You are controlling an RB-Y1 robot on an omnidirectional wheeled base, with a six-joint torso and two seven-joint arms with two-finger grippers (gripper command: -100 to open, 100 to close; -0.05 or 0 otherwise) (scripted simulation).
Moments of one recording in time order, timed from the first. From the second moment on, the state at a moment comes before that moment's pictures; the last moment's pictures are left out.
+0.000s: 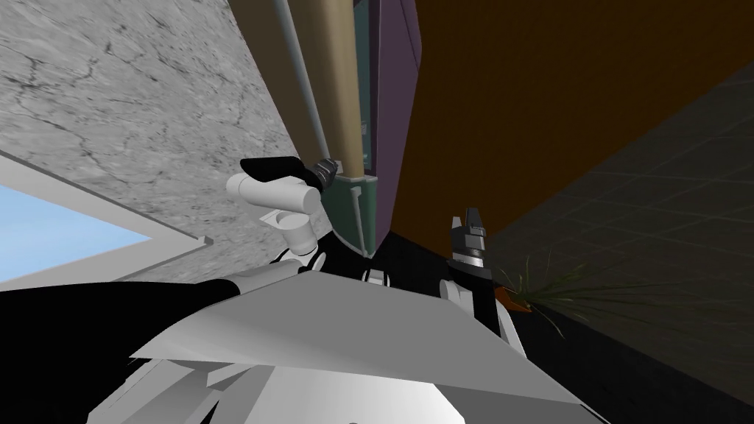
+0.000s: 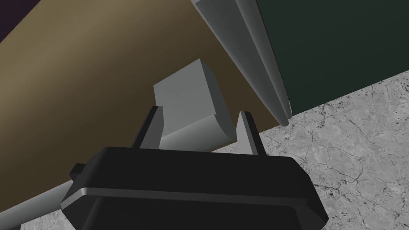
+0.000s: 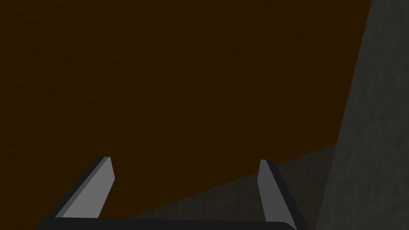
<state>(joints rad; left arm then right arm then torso) -0.54 0.28 0.12 -2.54 -0.10 1.54 -0.37 0.49 -0.05 -0.07 -2.32 0.10 -0.36 0.06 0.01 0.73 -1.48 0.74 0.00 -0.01</state>
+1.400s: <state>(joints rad) -0.58 0.12 0.10 -2.60 0.03 1.59 -0.49 0.49 -0.05 -0.07 -2.32 0.10 -0.36 0.06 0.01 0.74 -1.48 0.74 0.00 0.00</state>
